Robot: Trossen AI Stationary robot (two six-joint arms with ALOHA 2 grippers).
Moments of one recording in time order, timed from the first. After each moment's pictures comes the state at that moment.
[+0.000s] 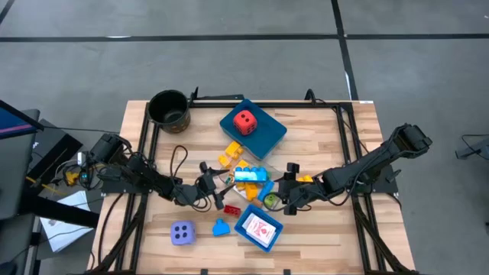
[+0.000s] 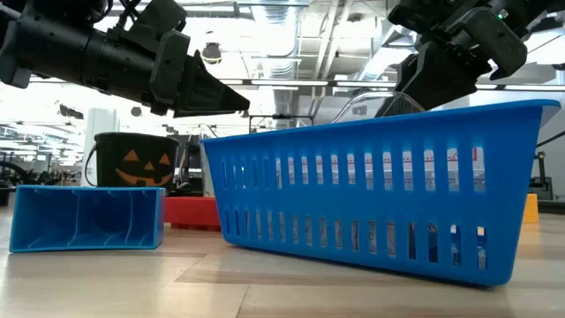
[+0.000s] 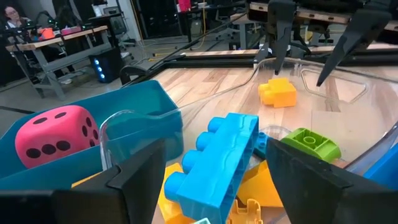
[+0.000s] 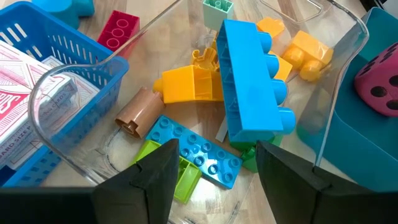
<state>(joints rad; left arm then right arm) -0.44 1.68 0.47 1.01 -0.91 -0.03 0.43 1.45 0.78 -0.20 0.52 0.23</state>
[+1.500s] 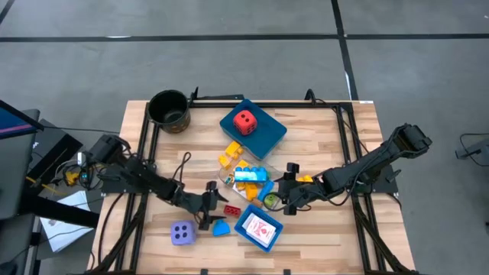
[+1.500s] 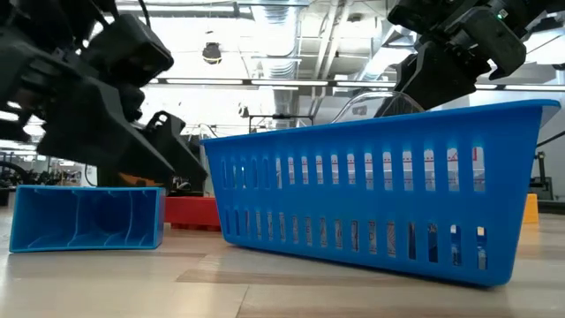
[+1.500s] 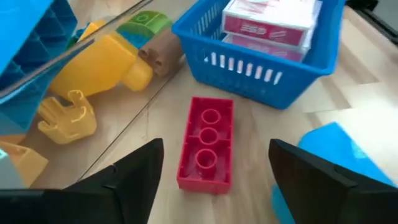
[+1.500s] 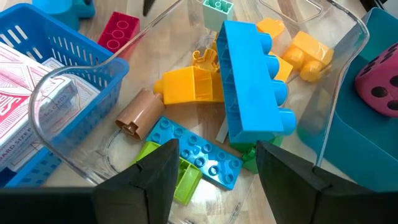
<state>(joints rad) -0.47 1.67 0.46 0.66 -0.33 -0.17 0.43 1.45 0.78 -0.19 0.52 0.23</state>
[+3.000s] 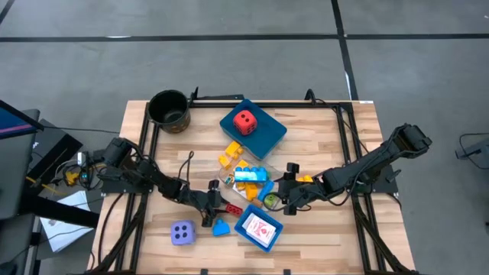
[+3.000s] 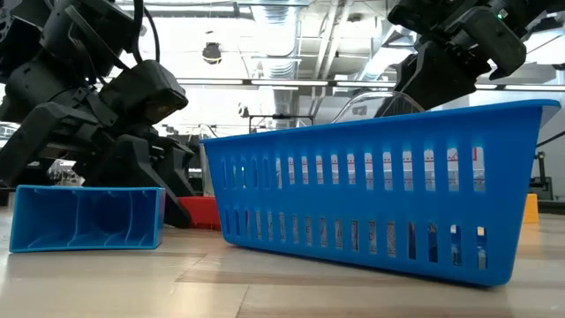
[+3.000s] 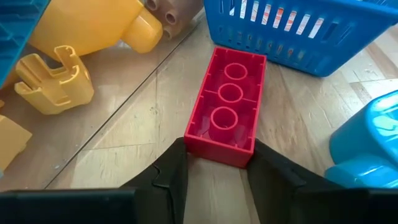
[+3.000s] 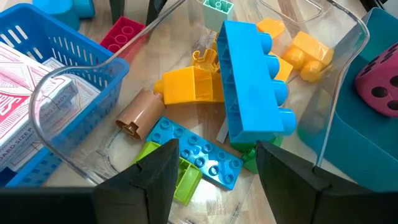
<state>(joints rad) -0.41 1.80 0.46 0.72 -0.25 -0.16 0.43 1.45 0.78 -0.19 0.52 0.23</state>
